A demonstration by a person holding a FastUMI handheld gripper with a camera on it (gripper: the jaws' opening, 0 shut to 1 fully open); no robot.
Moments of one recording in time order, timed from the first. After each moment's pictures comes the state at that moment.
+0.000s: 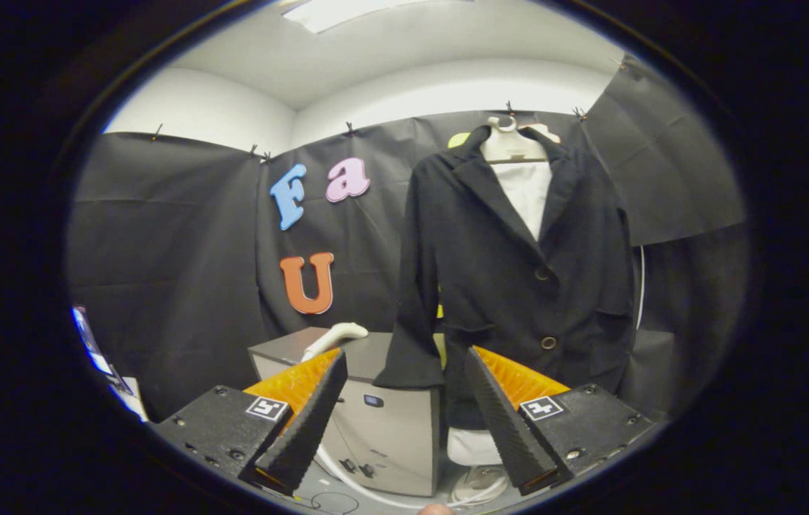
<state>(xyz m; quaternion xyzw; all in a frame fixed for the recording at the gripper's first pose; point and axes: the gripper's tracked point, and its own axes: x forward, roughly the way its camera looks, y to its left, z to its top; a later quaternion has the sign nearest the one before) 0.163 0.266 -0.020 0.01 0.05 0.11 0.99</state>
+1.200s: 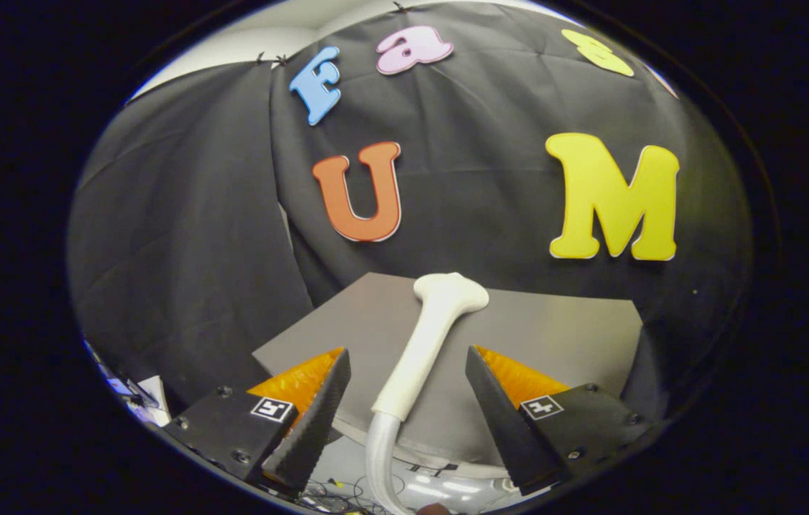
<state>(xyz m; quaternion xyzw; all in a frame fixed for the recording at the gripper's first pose) 0.446 0.523 -0.146 -0.01 0.29 0.18 0.94</state>
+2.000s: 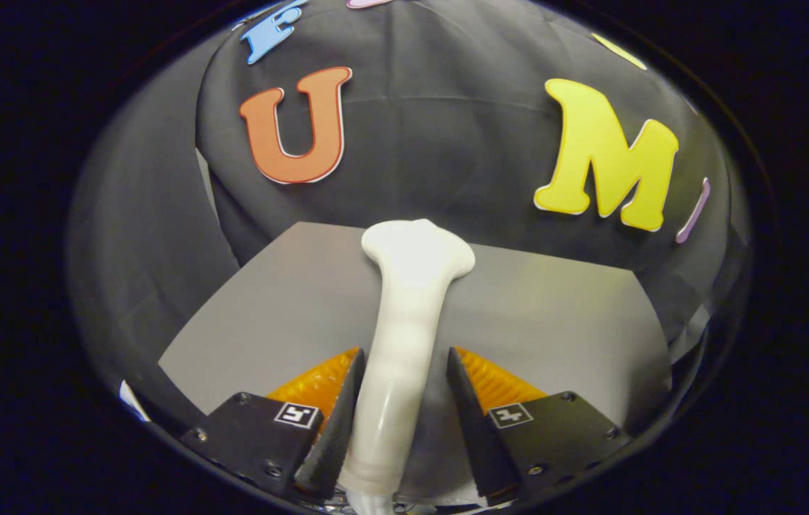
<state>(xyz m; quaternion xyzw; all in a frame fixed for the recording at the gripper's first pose) 0.507 0.530 -0.218 -0.04 0.38 0.06 0.92</state>
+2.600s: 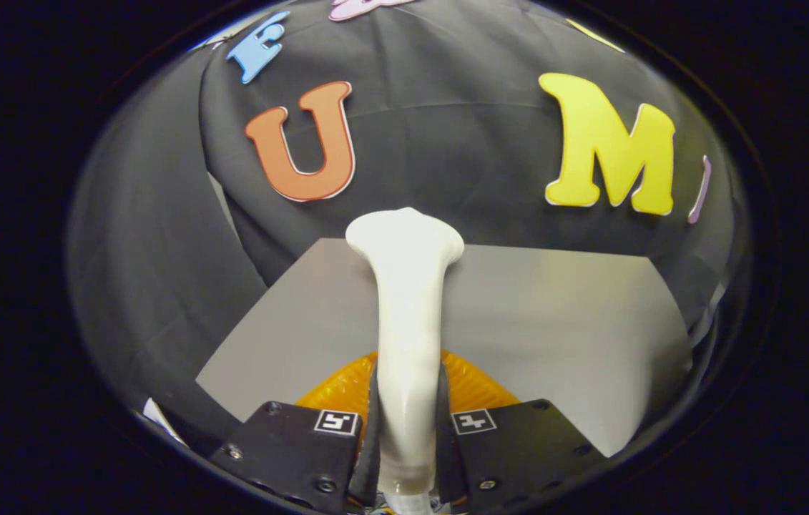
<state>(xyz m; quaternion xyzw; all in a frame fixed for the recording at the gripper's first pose) 0.493 0.544 -0.187 -0.01 0.35 0.10 0.93</state>
